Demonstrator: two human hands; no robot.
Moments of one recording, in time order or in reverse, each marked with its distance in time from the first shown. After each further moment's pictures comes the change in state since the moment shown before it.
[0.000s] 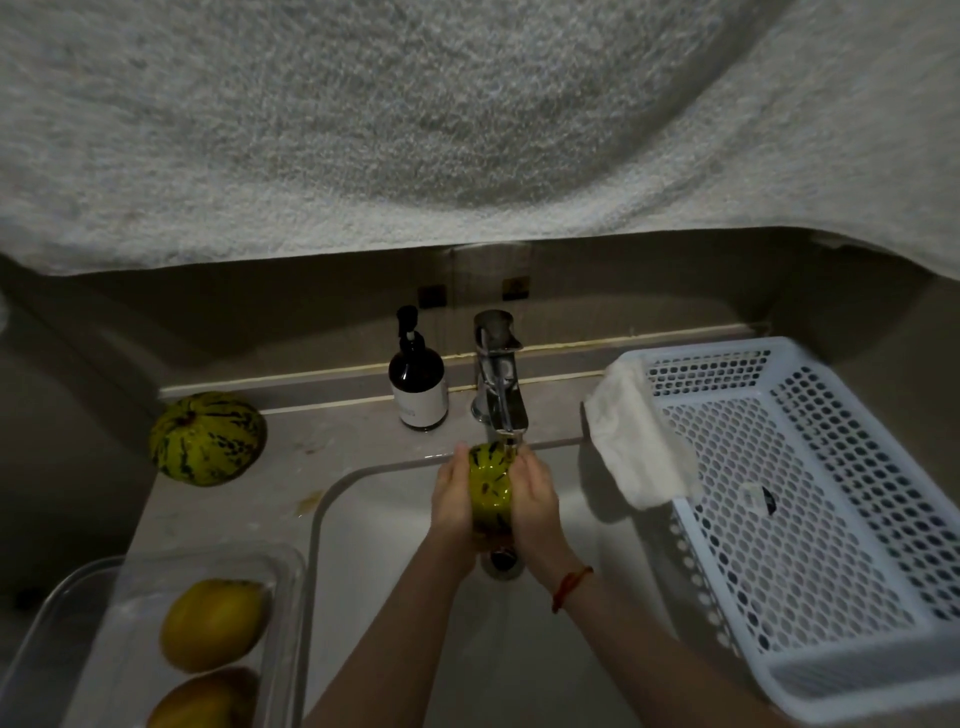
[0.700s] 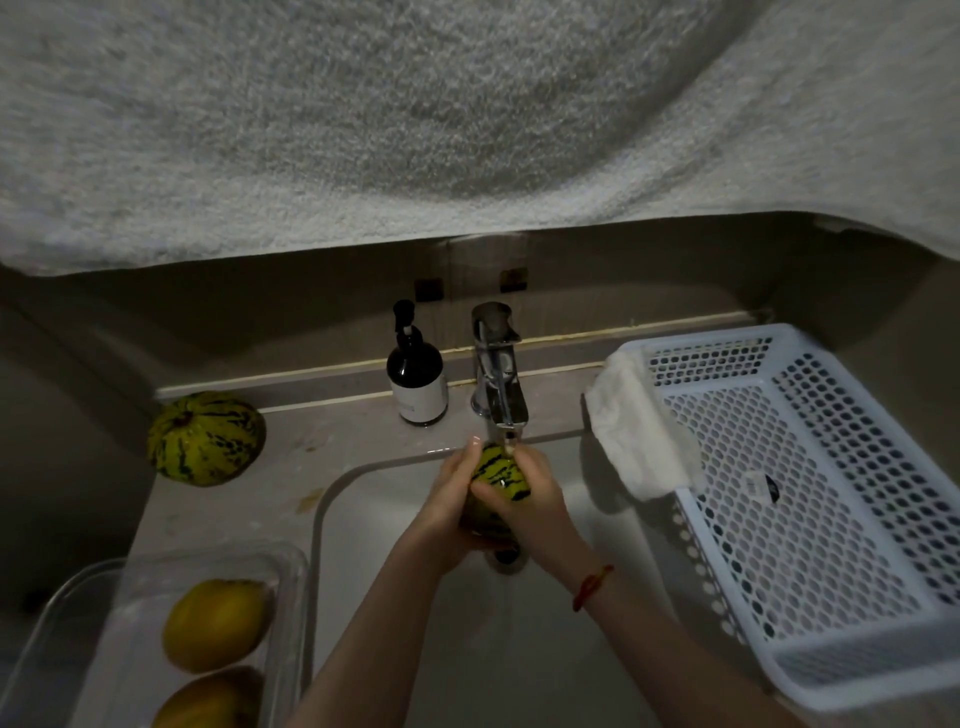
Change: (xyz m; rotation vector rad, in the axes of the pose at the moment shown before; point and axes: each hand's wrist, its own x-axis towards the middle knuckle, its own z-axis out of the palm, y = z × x) left_hand -0.021 0.015 -0.014 0.267 -0.170 0.001; right_hand -0.011 -0.015 -0.015 -0.285 -0.183 -0.229
